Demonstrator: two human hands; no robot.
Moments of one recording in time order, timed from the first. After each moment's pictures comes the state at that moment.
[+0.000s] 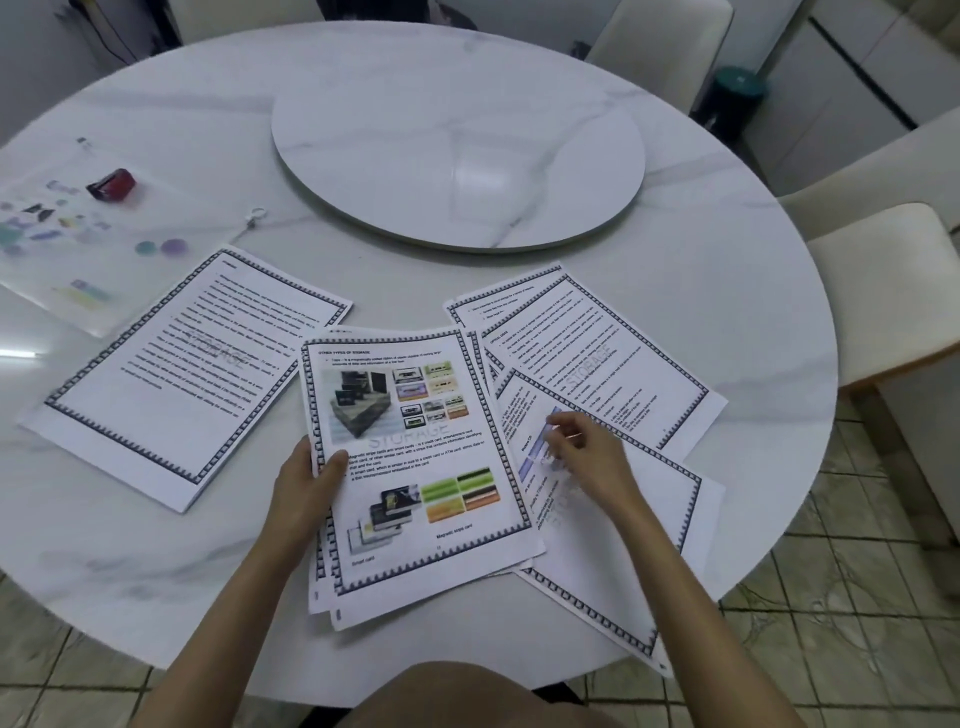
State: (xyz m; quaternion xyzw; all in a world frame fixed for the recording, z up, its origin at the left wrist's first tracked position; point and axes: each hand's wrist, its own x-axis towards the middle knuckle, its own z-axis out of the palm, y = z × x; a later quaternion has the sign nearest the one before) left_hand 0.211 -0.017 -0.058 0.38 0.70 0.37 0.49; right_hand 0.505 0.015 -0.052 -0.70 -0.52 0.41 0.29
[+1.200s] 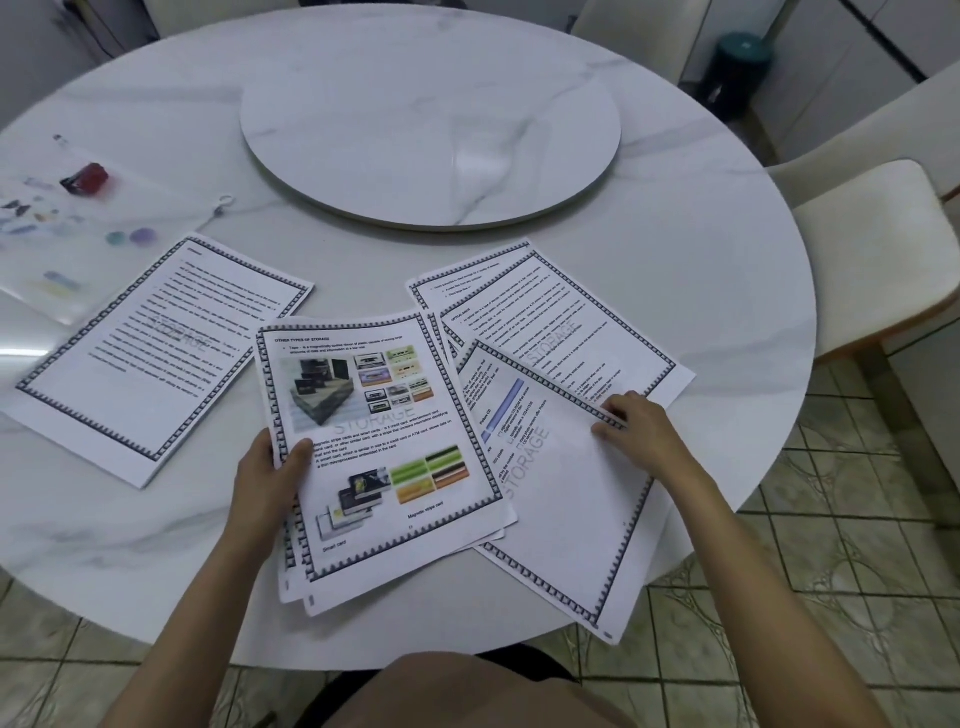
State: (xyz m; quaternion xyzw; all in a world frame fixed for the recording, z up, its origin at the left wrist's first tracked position) left_hand 0.241 -0.035 -0.054 0.37 0.74 0.39 0.42; right_hand 0.616 0.019 -0.048 -0.72 -0.62 0.30 0.08
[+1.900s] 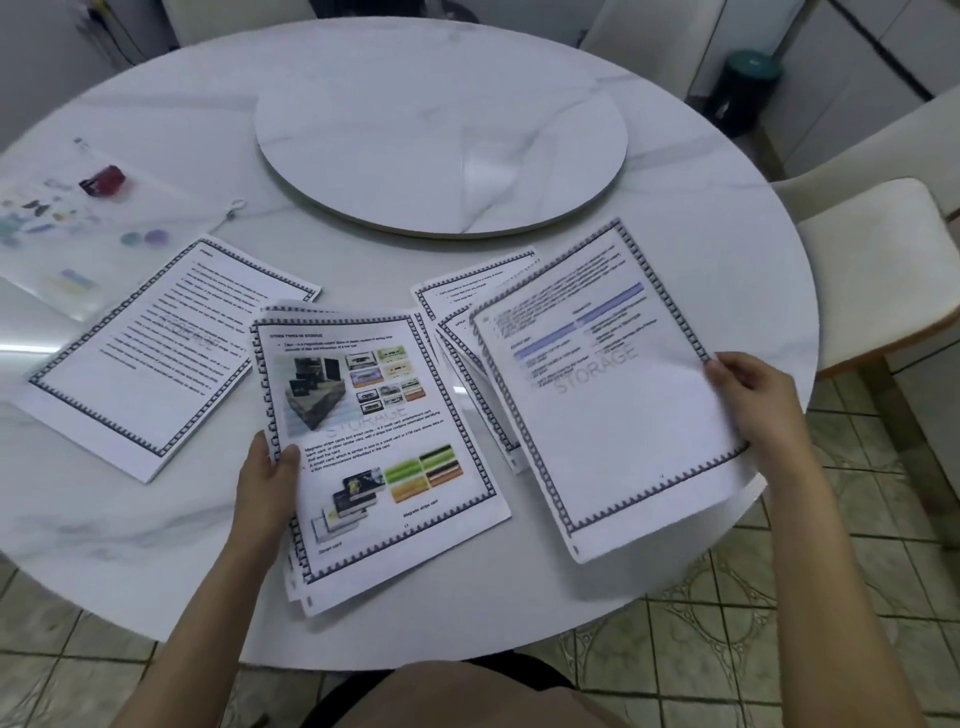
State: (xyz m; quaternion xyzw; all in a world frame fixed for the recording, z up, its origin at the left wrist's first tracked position) left_hand 0.255 -0.042 -0.048 0.33 0.72 0.44 0.42; right_hand 0.674 0.018 0.016 -0.73 -0.45 0.32 0.41
